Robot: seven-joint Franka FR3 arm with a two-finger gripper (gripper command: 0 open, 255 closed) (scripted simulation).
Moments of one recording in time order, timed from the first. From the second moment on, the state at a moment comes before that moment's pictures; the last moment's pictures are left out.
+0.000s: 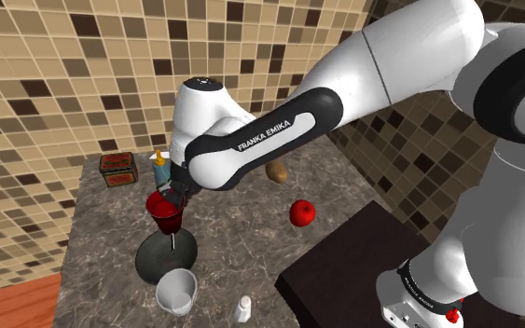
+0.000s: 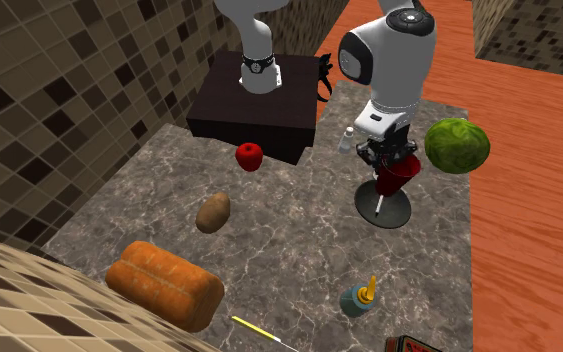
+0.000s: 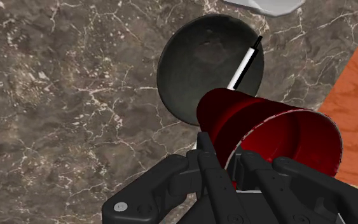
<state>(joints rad) 0.46 0.40 0.20 -1.94 0.07 2.50 0.53</state>
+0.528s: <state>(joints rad) 0.51 0.44 0.20 -1.93 0.04 2.54 0.60</state>
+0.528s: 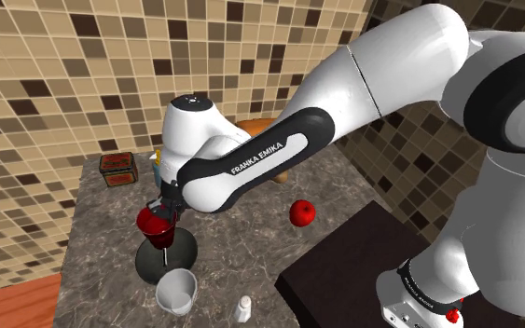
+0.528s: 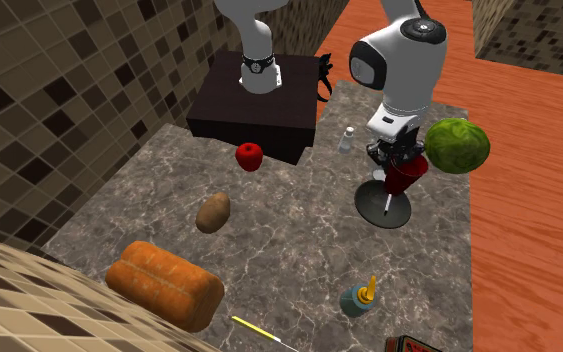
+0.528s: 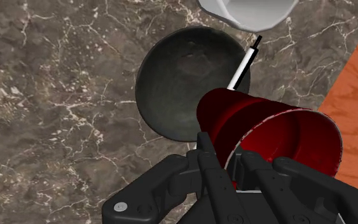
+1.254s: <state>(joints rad) 0.52 0.55 0.19 -1.94 0.03 2.65 0.60</state>
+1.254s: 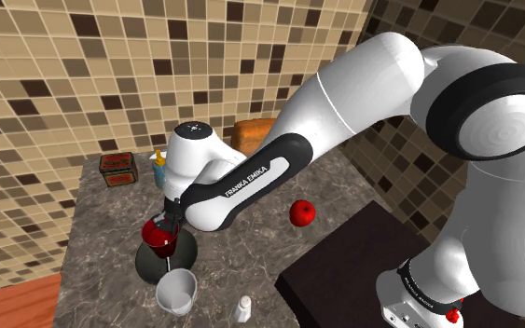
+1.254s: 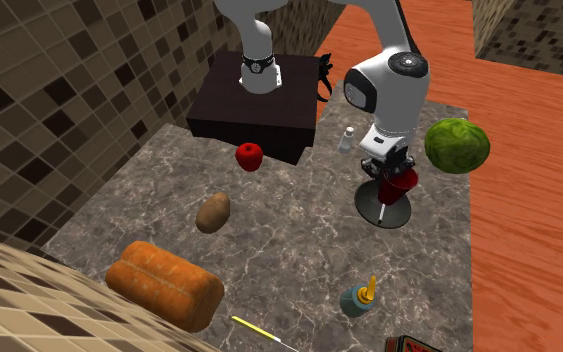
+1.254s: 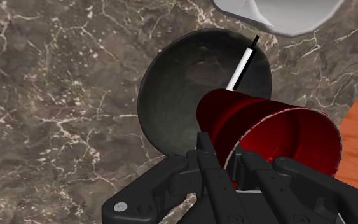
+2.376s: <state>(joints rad) 0.53 0.59 0.18 -1.93 0.02 2.69 0.60</state>
